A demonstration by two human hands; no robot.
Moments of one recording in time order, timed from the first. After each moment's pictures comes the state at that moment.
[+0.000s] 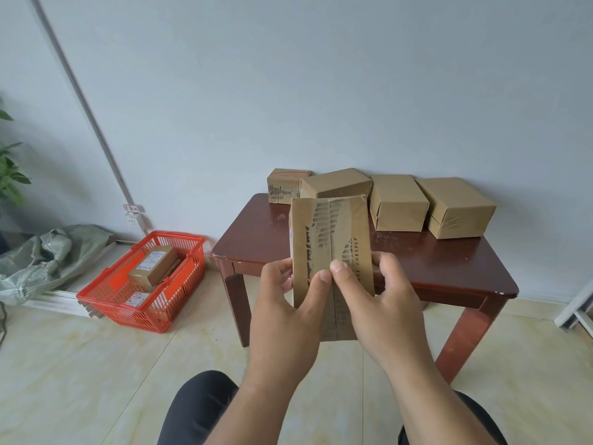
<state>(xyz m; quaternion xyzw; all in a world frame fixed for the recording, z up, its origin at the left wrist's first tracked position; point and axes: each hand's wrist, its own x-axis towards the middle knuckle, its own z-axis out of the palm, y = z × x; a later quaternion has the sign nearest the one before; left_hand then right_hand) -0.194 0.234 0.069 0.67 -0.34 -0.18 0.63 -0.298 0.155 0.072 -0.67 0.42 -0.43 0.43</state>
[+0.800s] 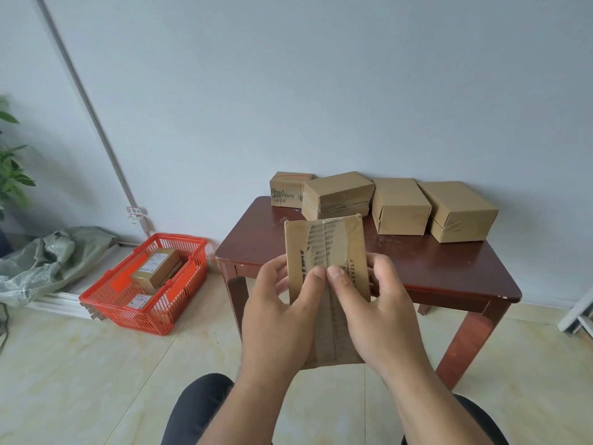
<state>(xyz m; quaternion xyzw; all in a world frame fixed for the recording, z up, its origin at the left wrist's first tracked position) -0.185 0.236 0.076 0.68 -0.30 -0.16 0.64 -0.293 0.162 0.073 -0.67 0.38 -0.42 0.48</state>
